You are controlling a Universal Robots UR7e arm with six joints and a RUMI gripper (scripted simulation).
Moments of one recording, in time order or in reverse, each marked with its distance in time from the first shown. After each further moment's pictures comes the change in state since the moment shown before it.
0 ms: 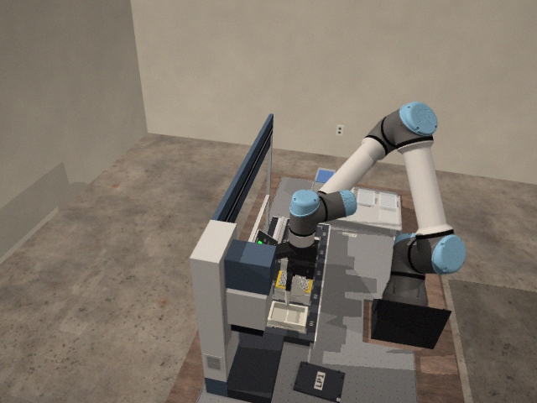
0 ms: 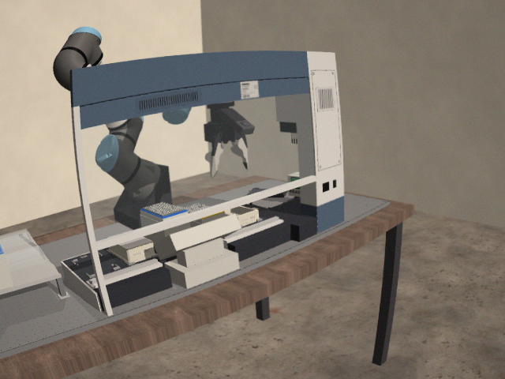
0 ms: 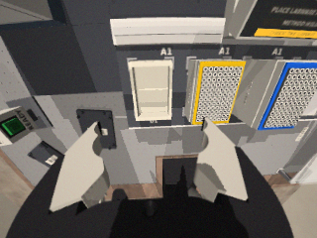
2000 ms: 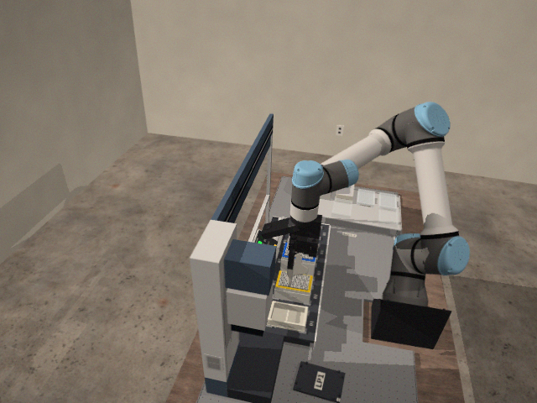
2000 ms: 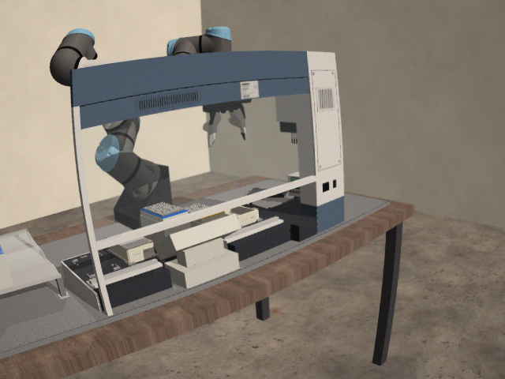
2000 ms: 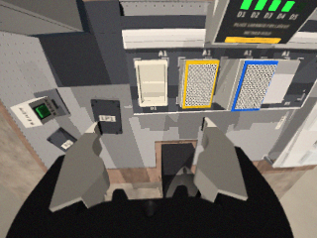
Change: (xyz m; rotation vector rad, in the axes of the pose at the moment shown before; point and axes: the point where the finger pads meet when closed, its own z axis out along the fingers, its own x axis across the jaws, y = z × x) arm 0.000 0.000 -0.089 0.000 0.000 0.000
